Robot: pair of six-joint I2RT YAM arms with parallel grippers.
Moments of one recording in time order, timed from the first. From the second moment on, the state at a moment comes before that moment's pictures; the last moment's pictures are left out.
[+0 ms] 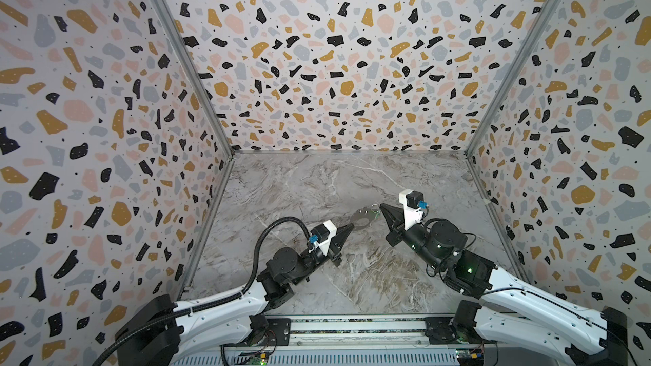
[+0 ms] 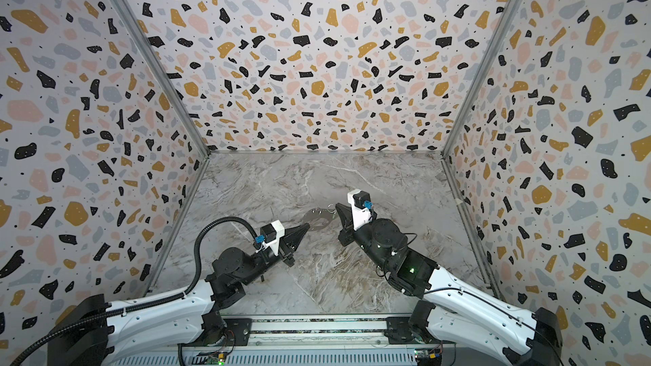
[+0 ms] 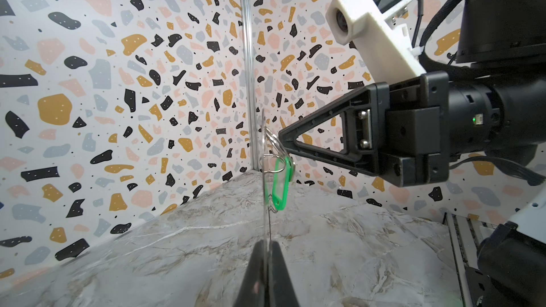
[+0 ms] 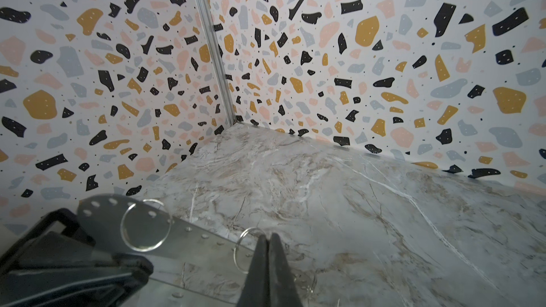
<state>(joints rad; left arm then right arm) -0.96 0.95 0.31 0.85 -0.02 0.03 0.97 0.86 0.70 0.09 0.29 0.17</state>
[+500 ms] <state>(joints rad) -0.96 0.95 0.53 0.40 -0.03 0.04 0.88 0.85 0.64 -0.02 0.22 0.23</state>
